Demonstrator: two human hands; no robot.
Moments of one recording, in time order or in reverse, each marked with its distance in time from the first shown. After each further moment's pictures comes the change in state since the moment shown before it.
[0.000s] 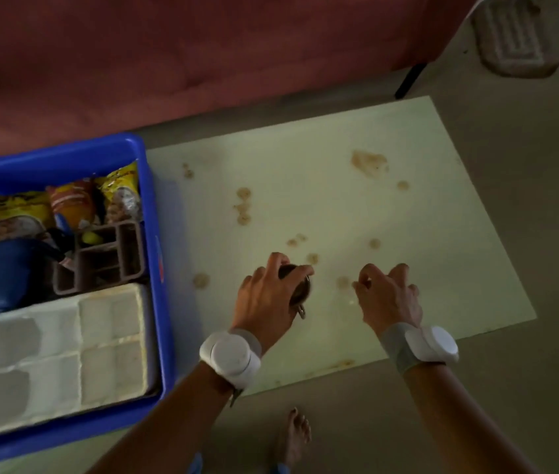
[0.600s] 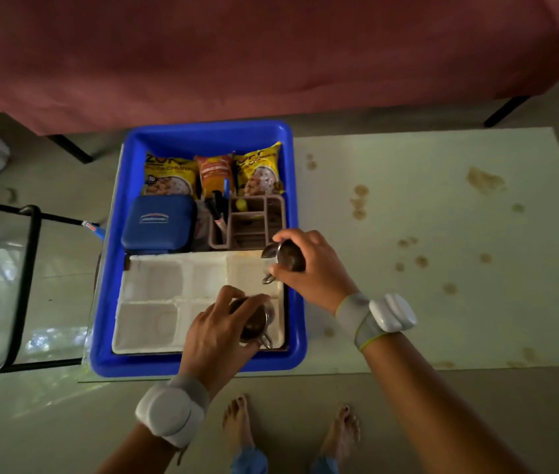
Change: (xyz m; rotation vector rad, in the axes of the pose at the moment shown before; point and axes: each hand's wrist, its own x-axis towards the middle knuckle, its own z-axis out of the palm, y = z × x) left_hand -0.202 -0.168 -0.084 -0.029 0.134 -0.224; right_hand -0.138 -0.241 0.064 0.363 -0.254 -0.763
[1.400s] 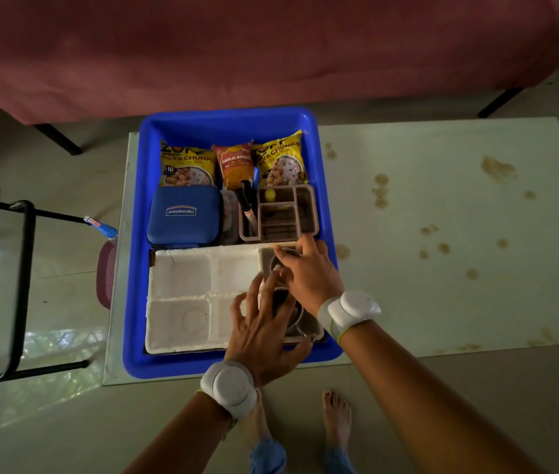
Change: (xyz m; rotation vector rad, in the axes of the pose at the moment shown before) left_hand 0.000 -0.030 0.029 0.076 -0.215 0.045; right_hand 0.019 -0.001 0.089 -0.569 0.043 -0.039
